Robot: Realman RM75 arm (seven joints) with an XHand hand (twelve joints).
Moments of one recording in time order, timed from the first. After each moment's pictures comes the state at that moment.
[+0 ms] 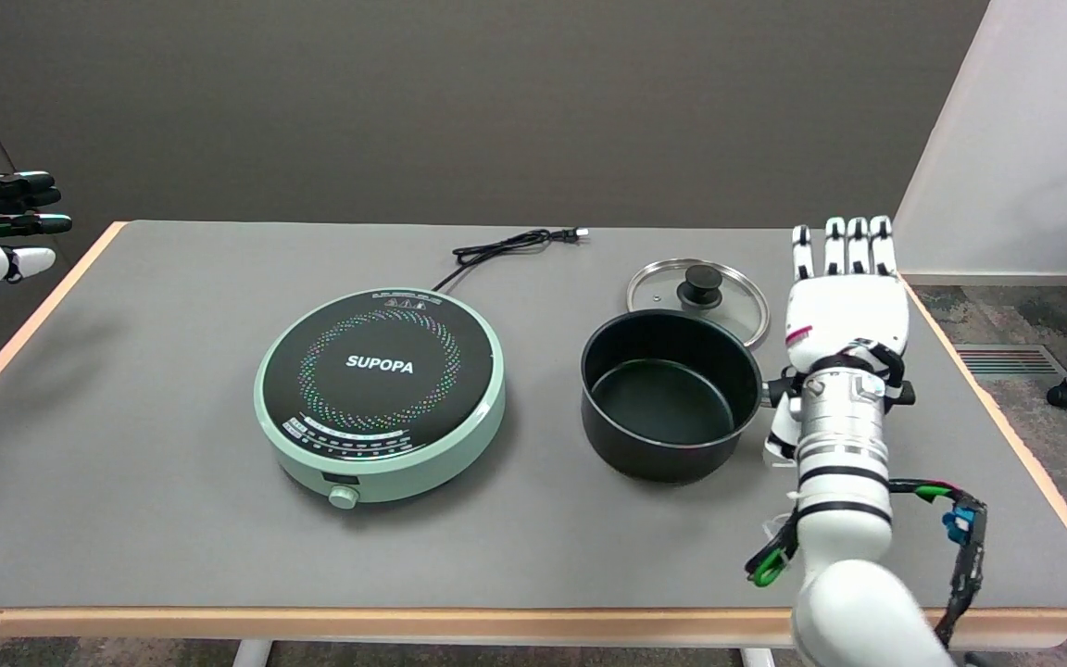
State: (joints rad) arm -0.25 -1.43 -1.76 1.88 1.42 0.87 -1.88
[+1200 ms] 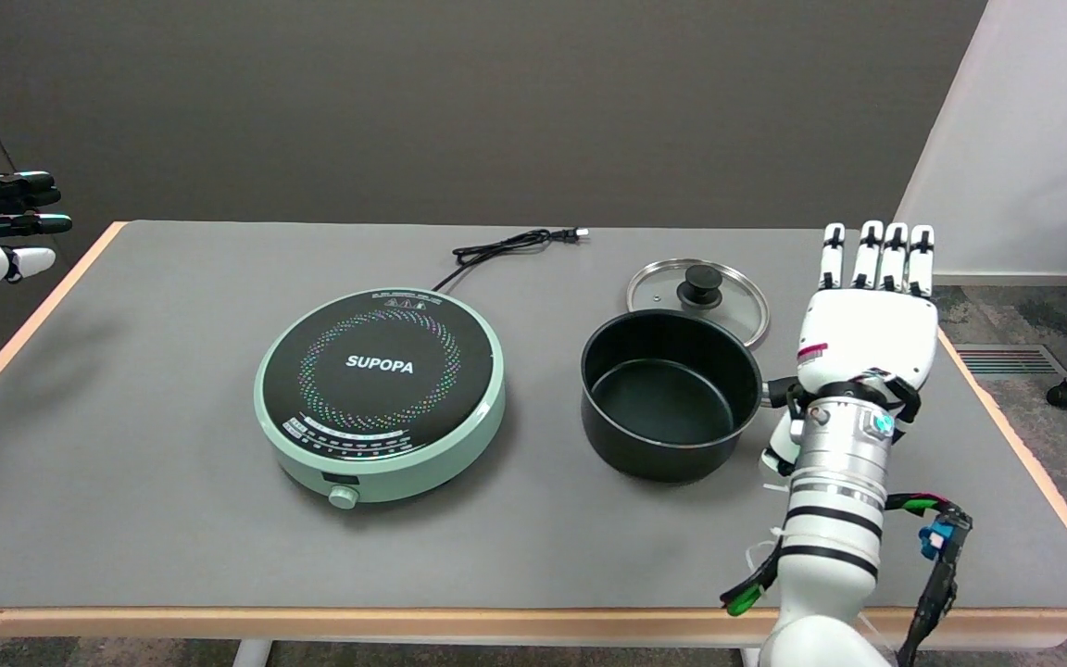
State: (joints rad) arm -0.21 -1.31 -2.08 1.86 1.39 1.32 -1.83
